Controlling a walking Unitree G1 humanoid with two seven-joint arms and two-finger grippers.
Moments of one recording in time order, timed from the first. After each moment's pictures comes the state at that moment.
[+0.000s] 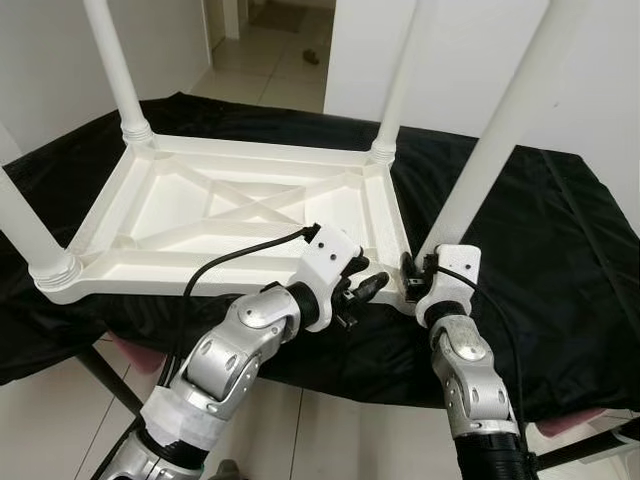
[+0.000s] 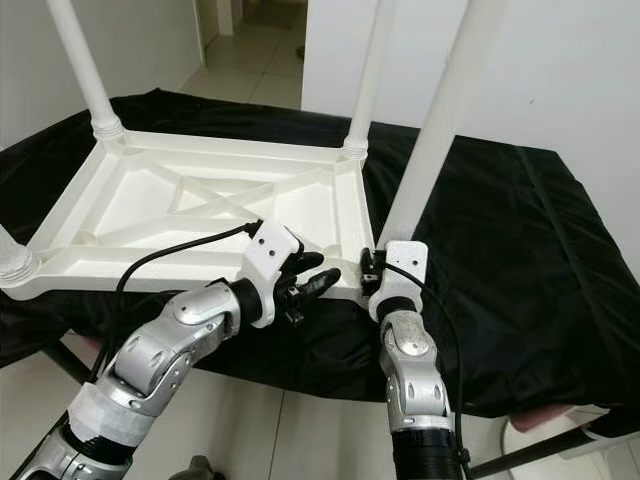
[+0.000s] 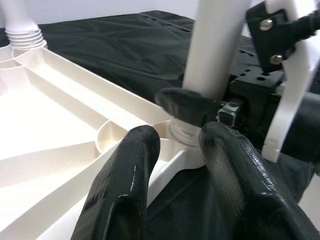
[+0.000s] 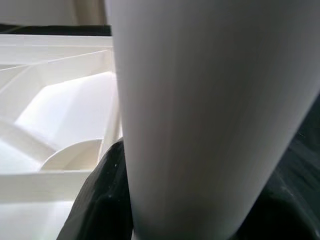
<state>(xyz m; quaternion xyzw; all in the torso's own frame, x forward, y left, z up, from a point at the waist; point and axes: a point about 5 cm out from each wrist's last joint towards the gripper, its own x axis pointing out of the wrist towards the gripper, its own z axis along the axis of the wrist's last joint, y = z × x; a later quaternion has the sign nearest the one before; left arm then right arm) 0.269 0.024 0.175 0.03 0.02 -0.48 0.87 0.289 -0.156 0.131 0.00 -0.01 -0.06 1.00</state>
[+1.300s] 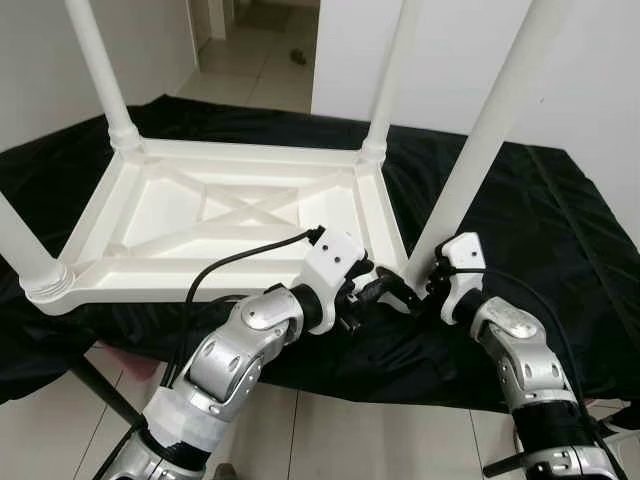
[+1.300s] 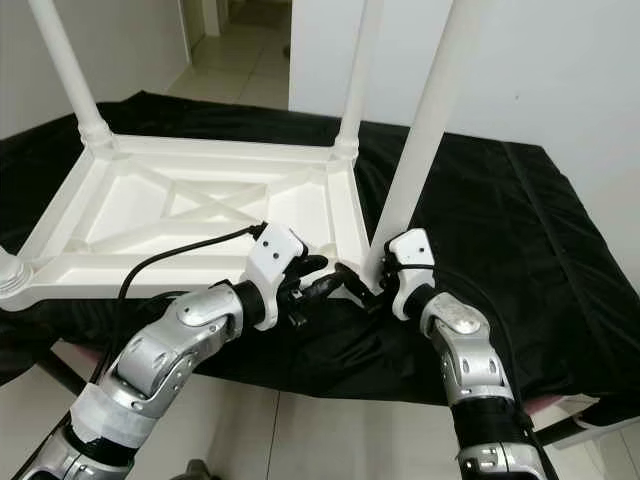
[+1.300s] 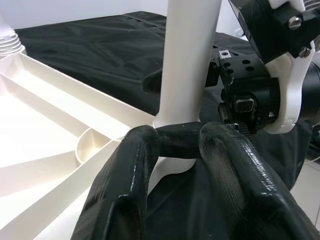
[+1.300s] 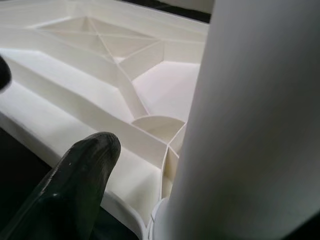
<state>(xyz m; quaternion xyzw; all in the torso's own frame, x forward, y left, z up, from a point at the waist) 0.267 0.023 0.174 0.04 0.02 -0.49 0.87 0.310 -0.177 0.133 -0.09 0.02 0.32 0.94</state>
